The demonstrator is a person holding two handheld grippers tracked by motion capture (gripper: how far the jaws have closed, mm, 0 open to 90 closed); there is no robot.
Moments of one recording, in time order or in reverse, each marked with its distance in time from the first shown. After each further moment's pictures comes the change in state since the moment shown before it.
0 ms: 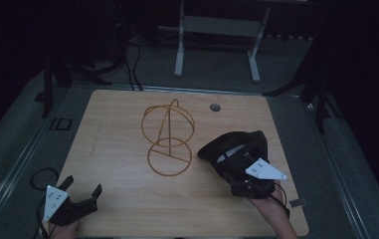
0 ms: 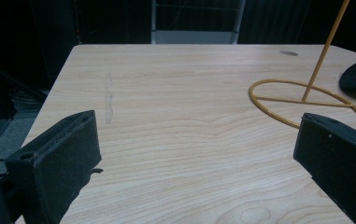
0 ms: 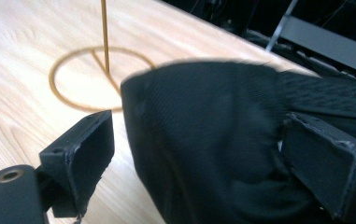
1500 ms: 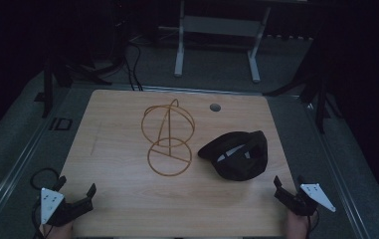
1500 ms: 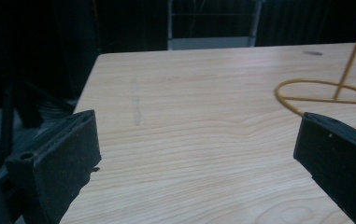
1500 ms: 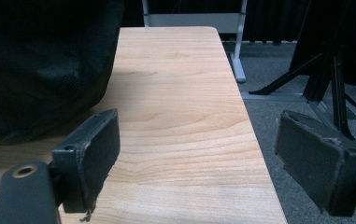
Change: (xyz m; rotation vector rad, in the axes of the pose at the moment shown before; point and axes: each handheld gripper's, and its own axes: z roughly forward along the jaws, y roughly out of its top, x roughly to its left) left arm 0.012 -0.009 -0.002 -0.038 0.066 0.043; right arm -0.078 -0.135 -0.045 -0.119 -0.452 0.422
